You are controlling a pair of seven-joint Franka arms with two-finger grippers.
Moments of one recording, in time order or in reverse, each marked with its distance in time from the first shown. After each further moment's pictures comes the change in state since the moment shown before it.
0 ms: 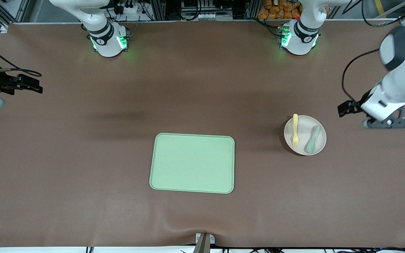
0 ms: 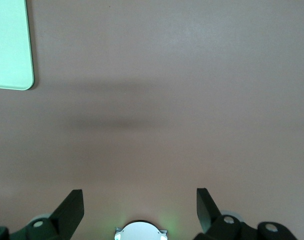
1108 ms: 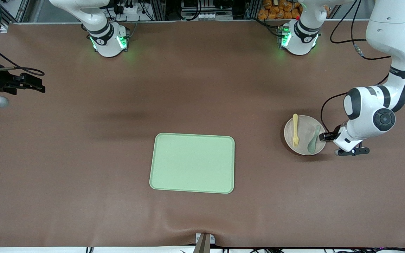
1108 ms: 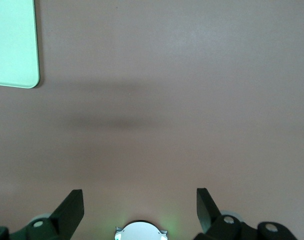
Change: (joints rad) left arm 0.082 0.380 -0.013 -0.050 -0.072 0.375 0.015; right arm 0.016 -0.001 0.006 0.010 0.001 -0.005 0.000
